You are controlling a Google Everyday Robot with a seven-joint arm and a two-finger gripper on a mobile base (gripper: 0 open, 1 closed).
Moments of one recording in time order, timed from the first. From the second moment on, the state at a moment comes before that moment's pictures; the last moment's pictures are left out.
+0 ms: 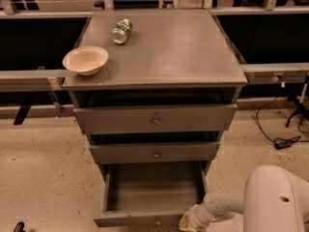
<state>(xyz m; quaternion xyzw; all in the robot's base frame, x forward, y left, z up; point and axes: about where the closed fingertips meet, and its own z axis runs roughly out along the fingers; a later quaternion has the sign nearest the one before) 0.436 -0.149 0.155 -0.66 0.70 0.19 0.16</state>
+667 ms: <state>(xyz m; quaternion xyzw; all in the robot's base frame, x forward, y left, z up) 0.435 -0.149 0.155 -0.66 0.70 0.19 0.16</state>
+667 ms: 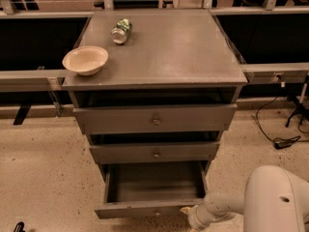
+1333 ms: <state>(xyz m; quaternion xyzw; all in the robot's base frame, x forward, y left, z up) 0.441 -0.142 0.144 -0.67 0.71 0.17 0.14</state>
